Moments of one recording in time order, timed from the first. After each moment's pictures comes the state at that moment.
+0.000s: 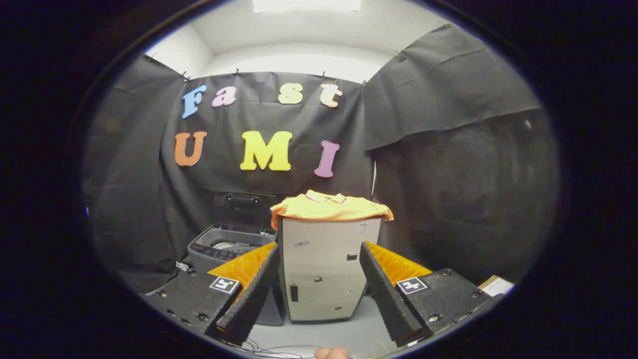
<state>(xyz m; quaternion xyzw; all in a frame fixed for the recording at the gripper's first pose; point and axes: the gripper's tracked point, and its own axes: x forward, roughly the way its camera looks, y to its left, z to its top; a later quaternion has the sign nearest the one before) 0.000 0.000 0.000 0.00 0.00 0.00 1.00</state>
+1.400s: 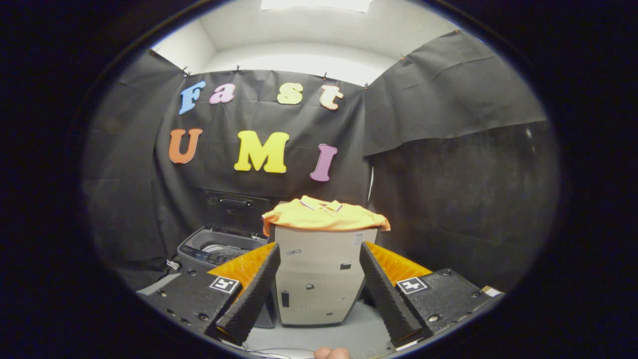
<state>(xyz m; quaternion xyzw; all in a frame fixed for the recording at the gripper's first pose) 0.038 -0.007 0.034 -0.02 -0.01 -0.02 1.00</state>
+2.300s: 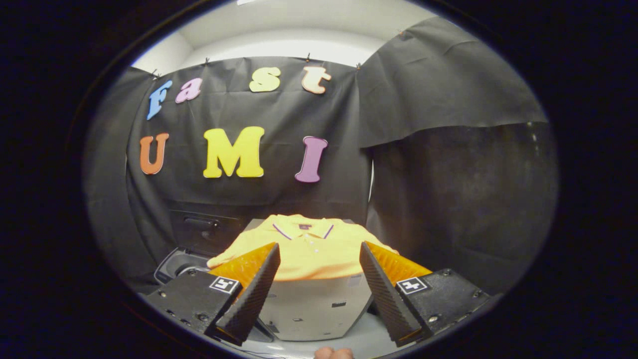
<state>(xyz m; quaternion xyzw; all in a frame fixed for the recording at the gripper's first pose) 0.272 -0.065 0.114 0.02 0.04 -0.02 1.00</state>
